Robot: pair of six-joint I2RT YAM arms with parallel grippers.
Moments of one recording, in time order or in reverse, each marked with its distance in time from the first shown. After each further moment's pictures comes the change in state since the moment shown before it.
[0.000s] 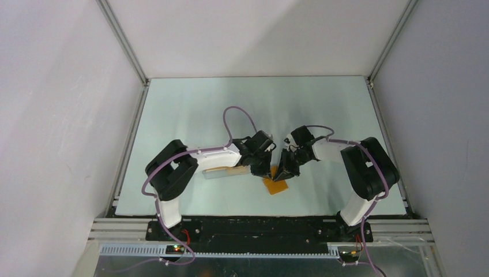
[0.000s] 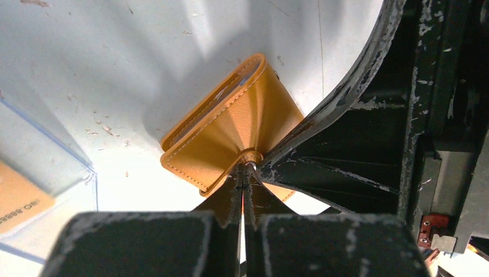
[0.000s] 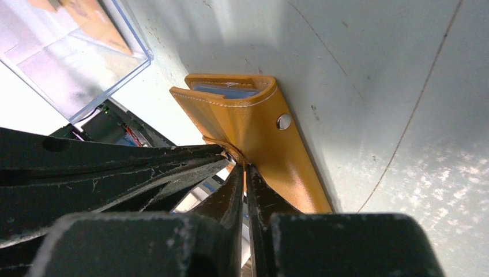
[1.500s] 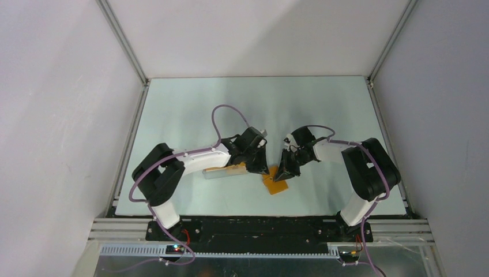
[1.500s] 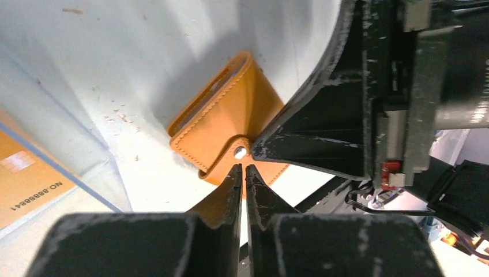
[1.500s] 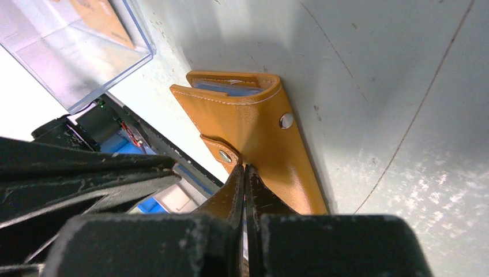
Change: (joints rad) left arm 0.048 -0.115 -0.070 0.059 0.052 0.007; right arm -0.007 -0.013 -0.011 0.010 -0.010 -0.045
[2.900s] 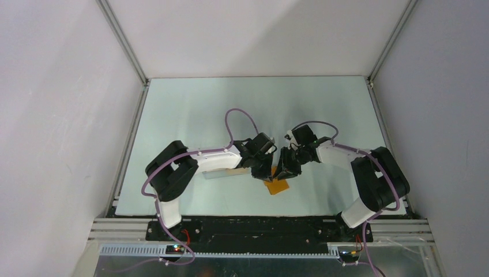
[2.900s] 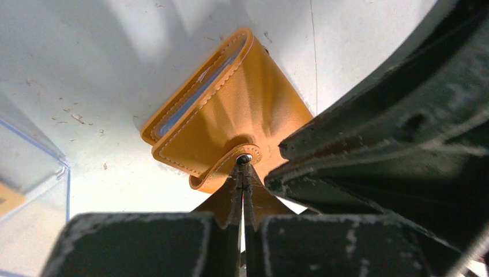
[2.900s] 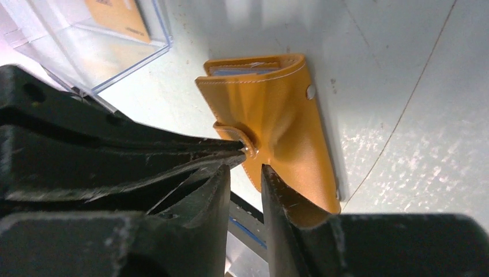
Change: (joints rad) left arm -0.068 0.115 0.071 -0.074 -0.022 0.001; right arm 0.026 -0.131 -0.001 -0.049 0.090 -0.003
